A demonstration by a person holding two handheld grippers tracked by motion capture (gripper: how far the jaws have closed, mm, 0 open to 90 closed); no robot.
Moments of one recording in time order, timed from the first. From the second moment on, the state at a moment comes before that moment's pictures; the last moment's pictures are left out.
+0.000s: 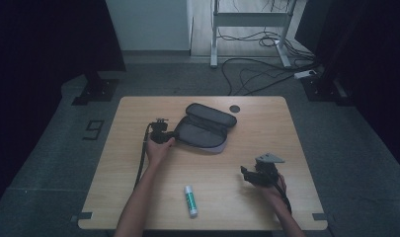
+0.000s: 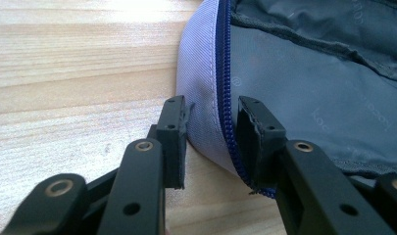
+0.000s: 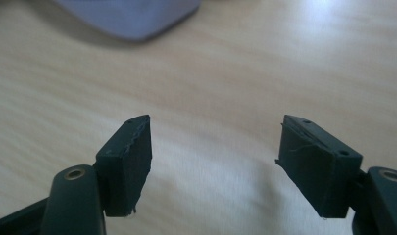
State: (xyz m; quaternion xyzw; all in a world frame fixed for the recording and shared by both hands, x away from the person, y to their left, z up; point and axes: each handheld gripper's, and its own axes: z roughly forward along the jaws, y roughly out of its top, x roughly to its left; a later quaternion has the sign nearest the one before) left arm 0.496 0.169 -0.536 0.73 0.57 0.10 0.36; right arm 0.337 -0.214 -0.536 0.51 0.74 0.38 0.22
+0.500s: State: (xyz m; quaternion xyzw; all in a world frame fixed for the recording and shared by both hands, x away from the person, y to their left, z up) left arm 0.496 0.169 -0.537 0.73 0.57 0.09 0.36; right arm 0.378 -0.196 -0.514 0.52 0.72 0.42 0.20
